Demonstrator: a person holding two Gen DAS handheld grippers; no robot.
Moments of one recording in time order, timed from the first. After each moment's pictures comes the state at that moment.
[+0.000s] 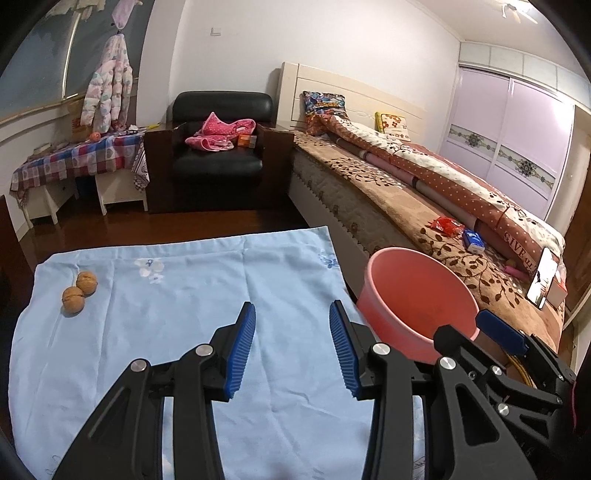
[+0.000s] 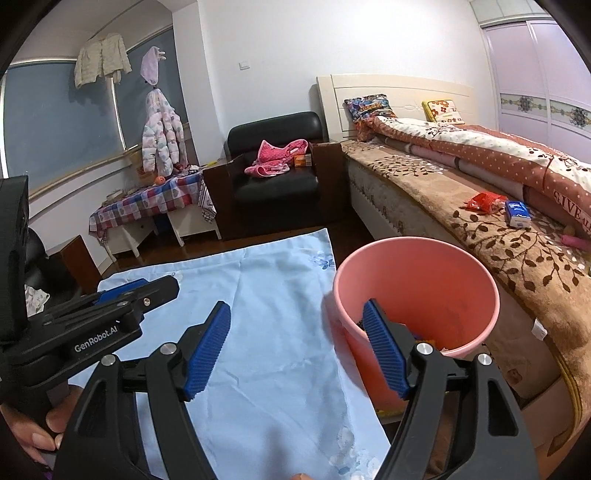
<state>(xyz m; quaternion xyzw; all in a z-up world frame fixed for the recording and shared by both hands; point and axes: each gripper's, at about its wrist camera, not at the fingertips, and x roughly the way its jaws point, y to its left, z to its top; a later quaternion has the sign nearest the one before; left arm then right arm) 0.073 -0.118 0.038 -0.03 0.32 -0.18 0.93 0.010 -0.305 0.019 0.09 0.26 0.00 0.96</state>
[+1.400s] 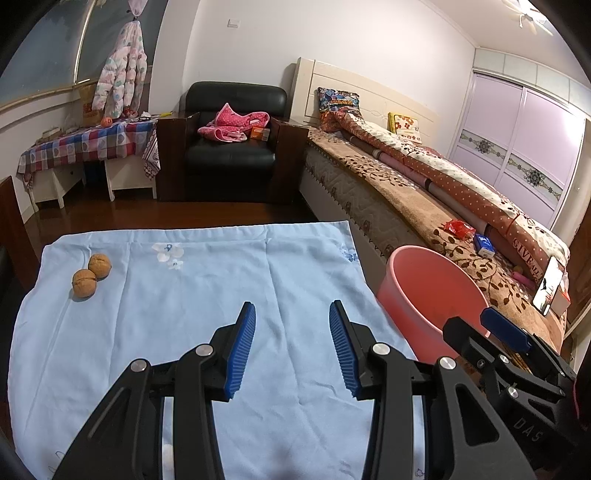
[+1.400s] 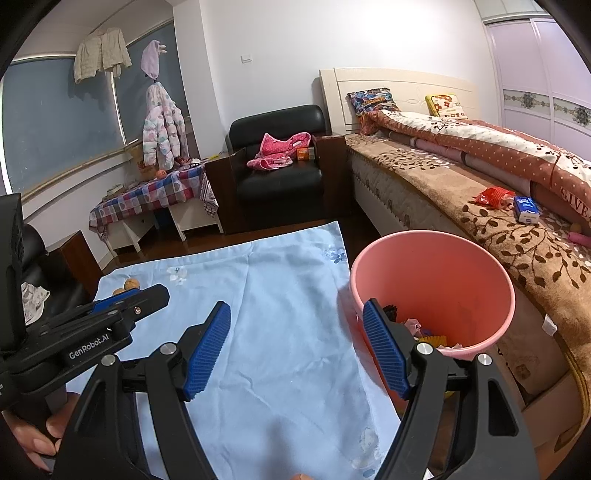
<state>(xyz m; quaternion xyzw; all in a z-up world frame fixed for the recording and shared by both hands) 0.078 -0.088 0.025 -0.05 0.33 -0.17 0.93 0.021 -0.289 0.013 0.09 0.27 0.00 0.96</state>
